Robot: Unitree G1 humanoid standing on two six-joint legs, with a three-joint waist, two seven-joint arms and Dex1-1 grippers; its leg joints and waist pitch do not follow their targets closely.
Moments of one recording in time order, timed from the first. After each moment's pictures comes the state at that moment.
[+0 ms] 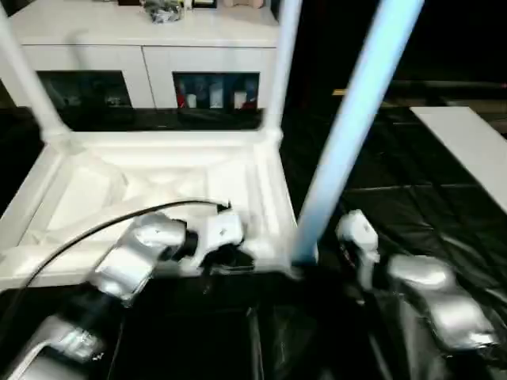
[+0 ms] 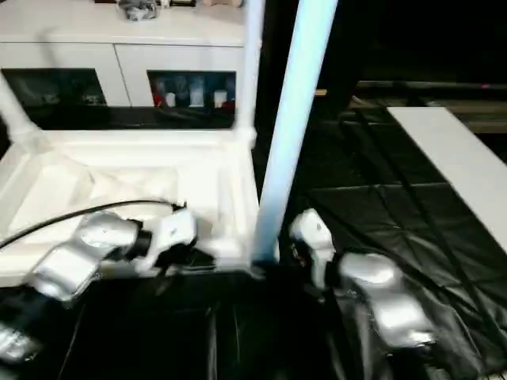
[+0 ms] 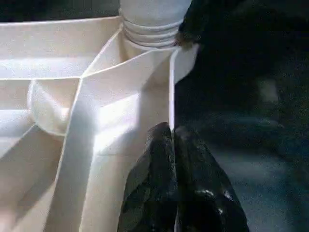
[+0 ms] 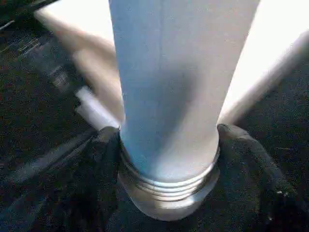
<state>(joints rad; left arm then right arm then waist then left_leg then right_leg) -0.51 0.38 -0.38 0.34 0.05 0.26 -1.02 -0.23 -0.27 0.12 0.24 0.19 0.25 0.70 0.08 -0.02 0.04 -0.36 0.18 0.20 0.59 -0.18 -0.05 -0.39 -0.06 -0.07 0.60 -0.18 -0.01</state>
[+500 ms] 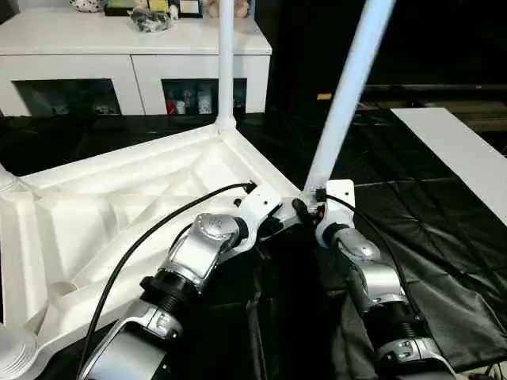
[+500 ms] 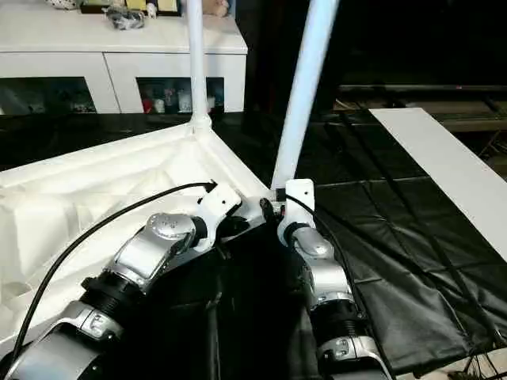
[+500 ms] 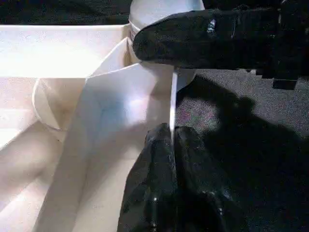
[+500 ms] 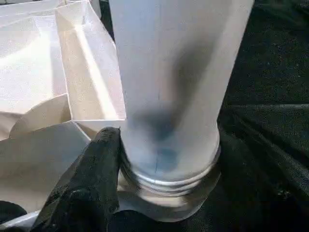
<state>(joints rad) -0.61 0.08 -0.32 0.55 0.10 0.39 -0.61 -0.44 0.00 -0.01 0.53 0.07 0.21 0.12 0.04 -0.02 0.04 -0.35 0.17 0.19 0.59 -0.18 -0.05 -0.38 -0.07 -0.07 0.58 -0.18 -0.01</state>
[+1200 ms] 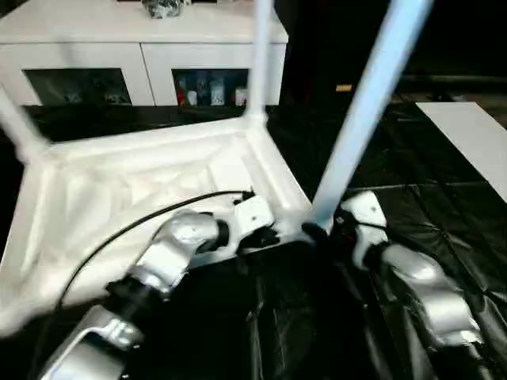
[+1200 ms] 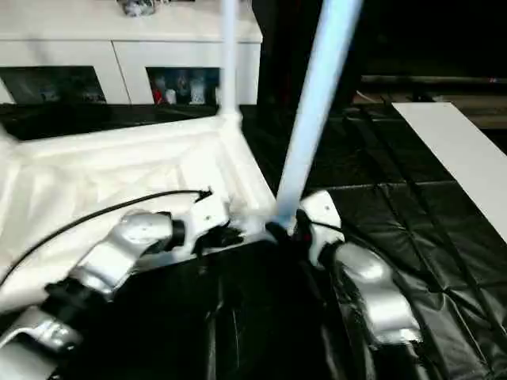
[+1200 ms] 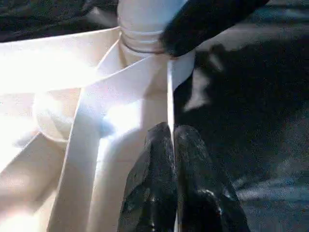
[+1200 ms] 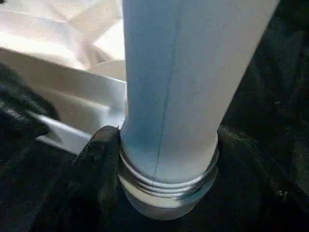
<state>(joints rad) -0.54 0.32 -0.42 0.38 0.07 0.19 -0.93 -0.18 -0.33 0.08 0.11 0.19 0.31 0.60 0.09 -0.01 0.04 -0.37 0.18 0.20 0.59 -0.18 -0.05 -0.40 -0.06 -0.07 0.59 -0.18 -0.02</state>
